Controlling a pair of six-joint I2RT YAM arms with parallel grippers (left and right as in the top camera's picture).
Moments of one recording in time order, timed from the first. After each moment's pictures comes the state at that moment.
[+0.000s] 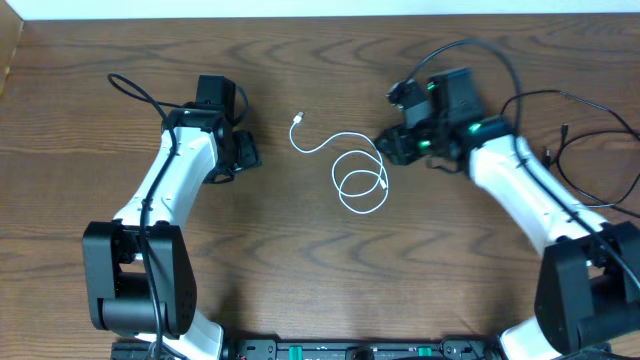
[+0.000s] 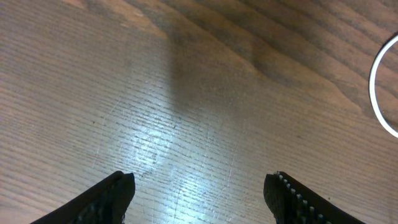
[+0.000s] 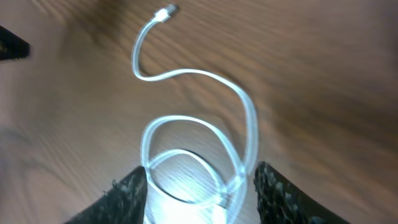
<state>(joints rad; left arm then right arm) -0.07 1.75 1.24 -0.84 -0.06 -0.40 0.34 1.72 1.17 -0.39 -0.42 0.03</state>
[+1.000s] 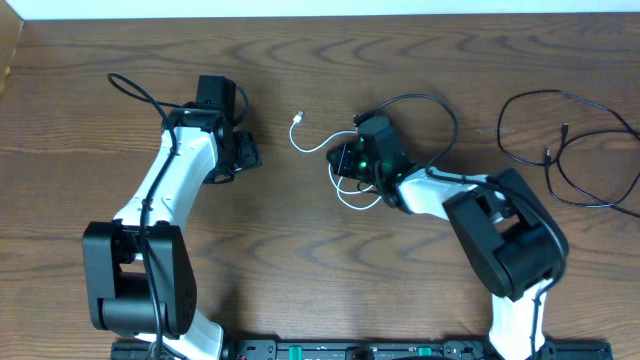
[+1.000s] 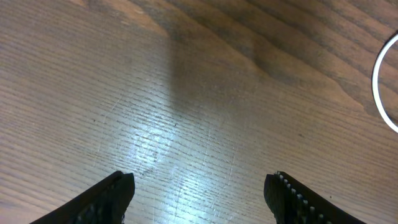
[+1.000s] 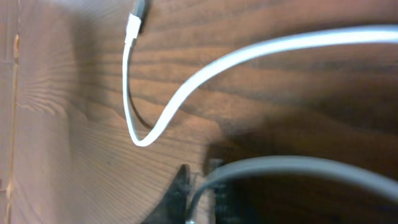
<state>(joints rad) -0.07 1.75 1.24 -0.85 -0.06 -0.40 0.56 2.07 1.01 0.35 -0.29 0.83</state>
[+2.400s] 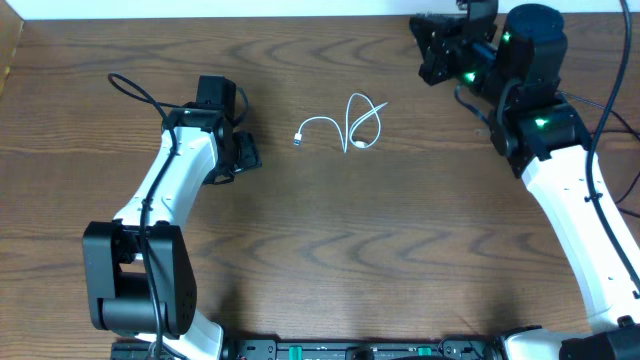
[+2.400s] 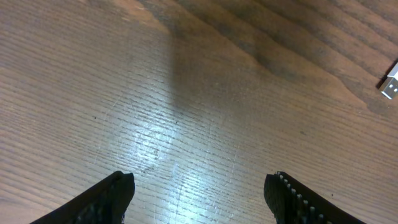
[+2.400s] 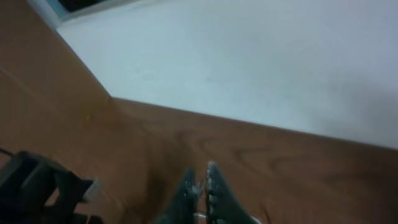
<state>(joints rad) -0.07 1.75 1.24 -0.86 -0.06 -0.40 0.24 1.51 1.40 -0.16 -0.40 0.26</state>
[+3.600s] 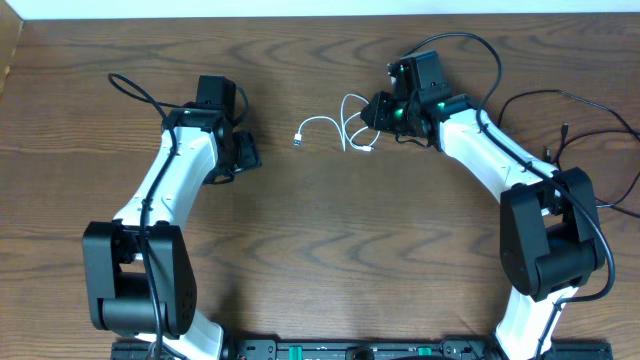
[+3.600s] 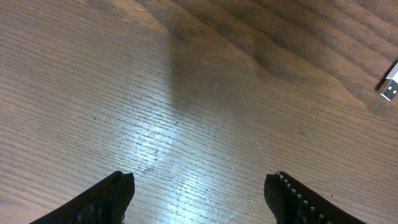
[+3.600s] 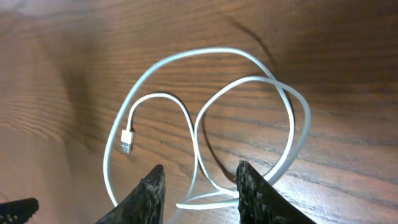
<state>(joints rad) -0.07 1.75 1.24 -0.86 -0.06 -0.40 0.35 1.98 1.40 -0.33 -0.34 0.57</state>
